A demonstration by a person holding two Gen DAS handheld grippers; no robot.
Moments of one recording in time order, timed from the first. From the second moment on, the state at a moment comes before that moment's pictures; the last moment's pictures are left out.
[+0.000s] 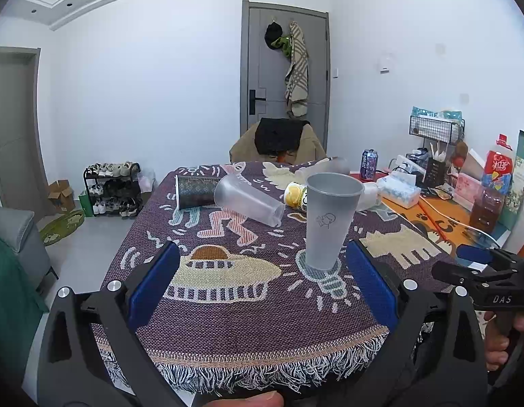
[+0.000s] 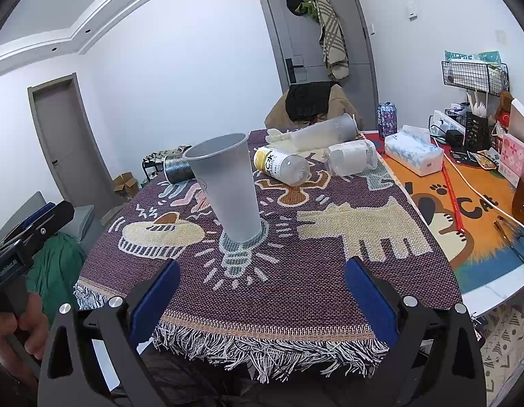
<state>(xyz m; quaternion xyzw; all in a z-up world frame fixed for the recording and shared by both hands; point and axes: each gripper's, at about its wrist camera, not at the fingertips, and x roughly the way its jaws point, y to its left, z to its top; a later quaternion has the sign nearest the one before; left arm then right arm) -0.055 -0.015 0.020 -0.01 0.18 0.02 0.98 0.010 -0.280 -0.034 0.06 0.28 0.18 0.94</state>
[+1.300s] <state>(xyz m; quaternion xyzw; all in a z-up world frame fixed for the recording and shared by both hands) -0.055 -0.014 0.015 -0.01 0.18 0.02 0.98 0.009 -0.280 -0.037 0.06 0.28 0.18 0.94</state>
